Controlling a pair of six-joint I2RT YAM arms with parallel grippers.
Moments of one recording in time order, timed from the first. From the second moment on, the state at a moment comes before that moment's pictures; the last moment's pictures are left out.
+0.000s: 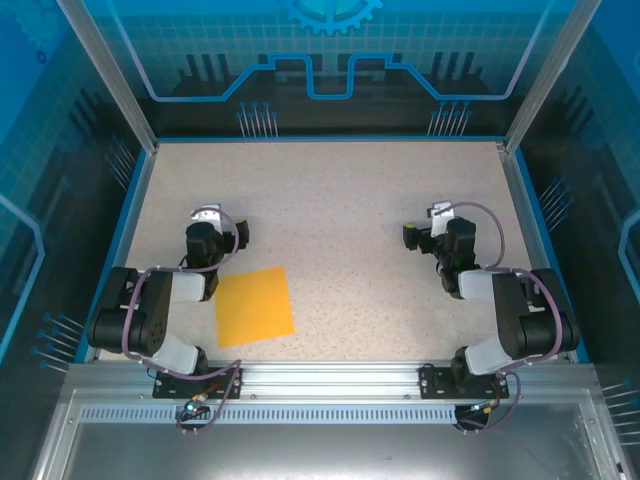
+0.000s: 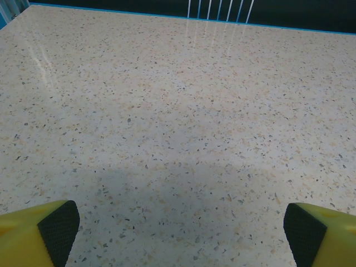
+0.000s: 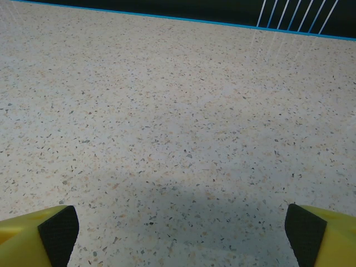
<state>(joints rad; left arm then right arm) -0.03 1.52 0.40 0.71 -0.12 -0.13 0.07 1.50 0.43 0.64 -0.04 -0.07</state>
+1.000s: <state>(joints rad) -0.03 1.30 0.35 0.57 -0.06 -0.13 0.09 1.45 0.38 0.65 -0.05 -0.10</state>
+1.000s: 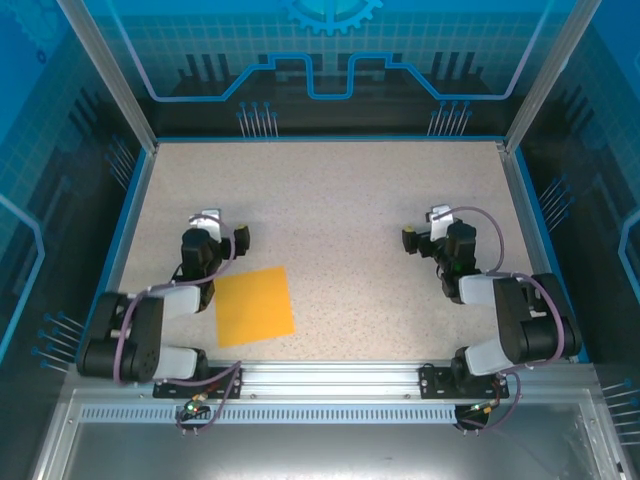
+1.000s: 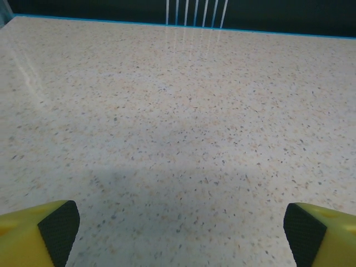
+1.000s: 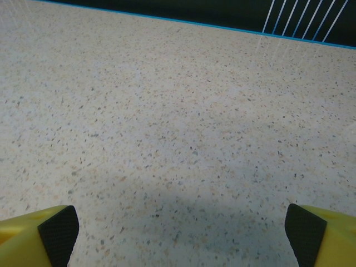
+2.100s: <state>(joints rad) -0.03 0.77 0.55 -0.30 0.10 -0.59 0.77 1.48 0.99 -0.25 -0.31 0.63</state>
